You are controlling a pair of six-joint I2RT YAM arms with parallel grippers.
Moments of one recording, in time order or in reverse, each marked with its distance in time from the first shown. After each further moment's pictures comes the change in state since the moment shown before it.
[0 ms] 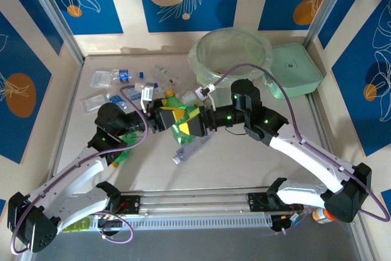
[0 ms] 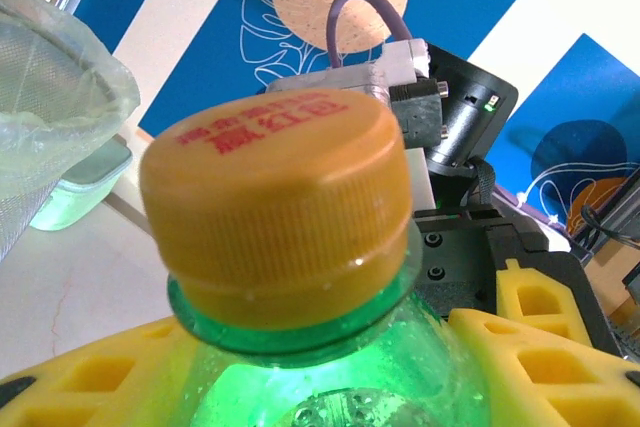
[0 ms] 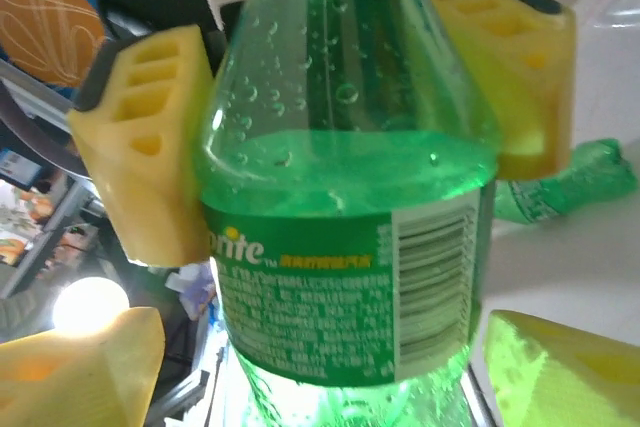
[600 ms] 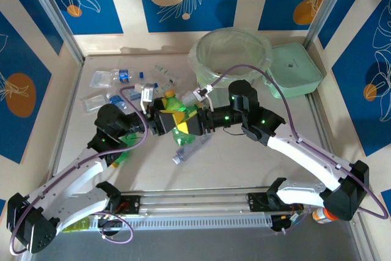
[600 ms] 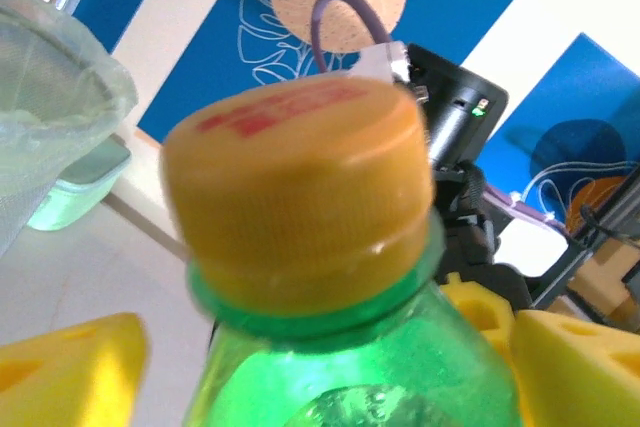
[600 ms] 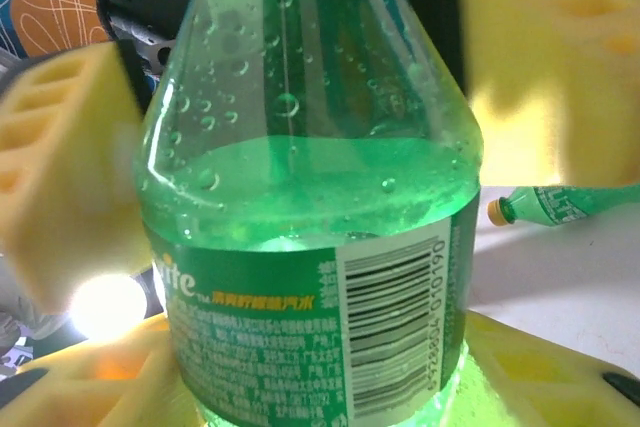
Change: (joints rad) left arm -0.010 -0.027 -0.006 -0.039 -0.030 0.011; right arm 0.003 0.012 -0.006 0.021 -0.004 0.024
